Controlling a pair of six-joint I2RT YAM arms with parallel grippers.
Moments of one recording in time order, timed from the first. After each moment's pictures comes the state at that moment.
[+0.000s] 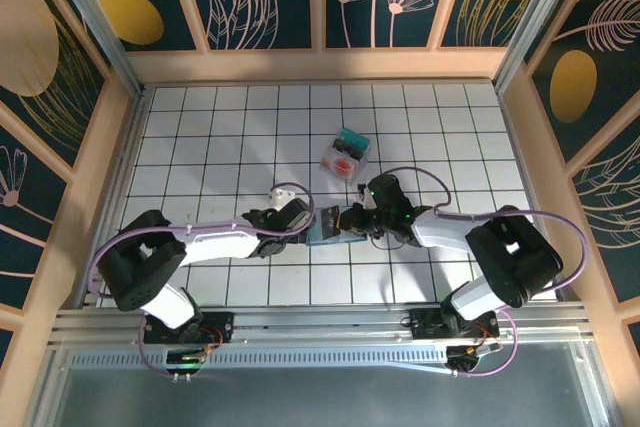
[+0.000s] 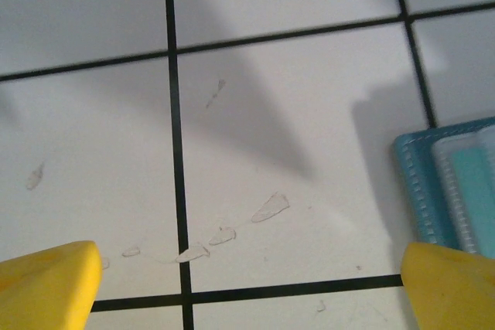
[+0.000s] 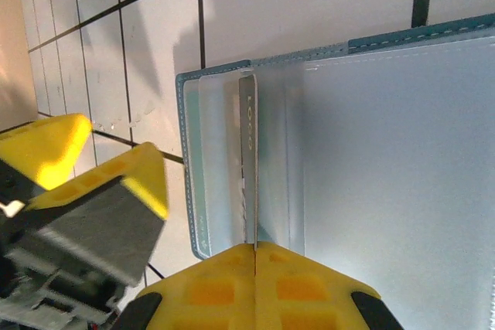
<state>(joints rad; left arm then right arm) -0.93 1.56 0.72 -0.25 -0.51 -0.70 0.64 1.49 0.55 0.14 -0.46 0.87</state>
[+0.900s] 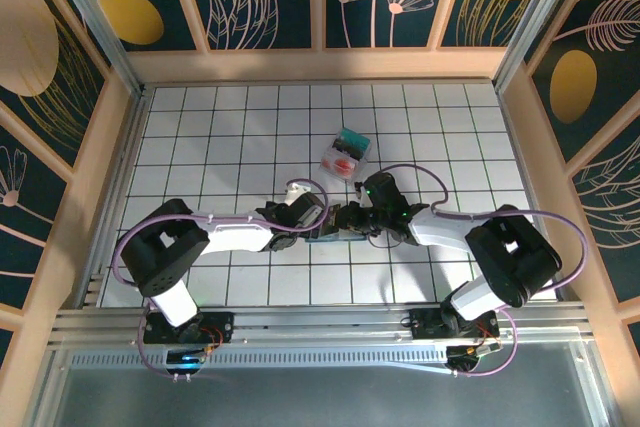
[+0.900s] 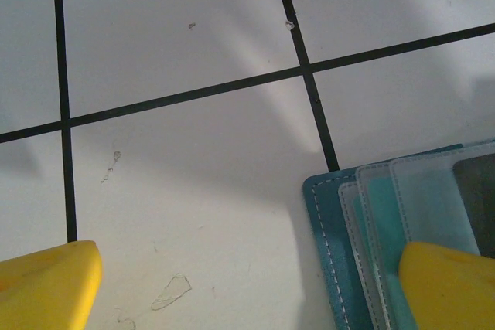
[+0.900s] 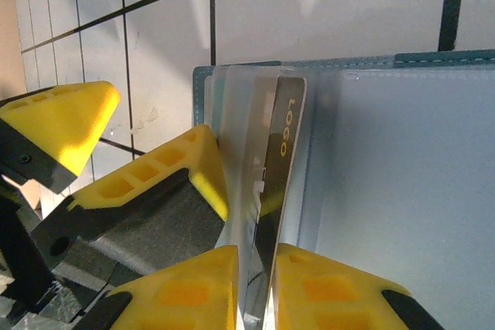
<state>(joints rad) -0.93 1.70 0.79 -0.11 -0.47 -0.59 0.67 1.51 0.58 0.13 -0.42 0.87</state>
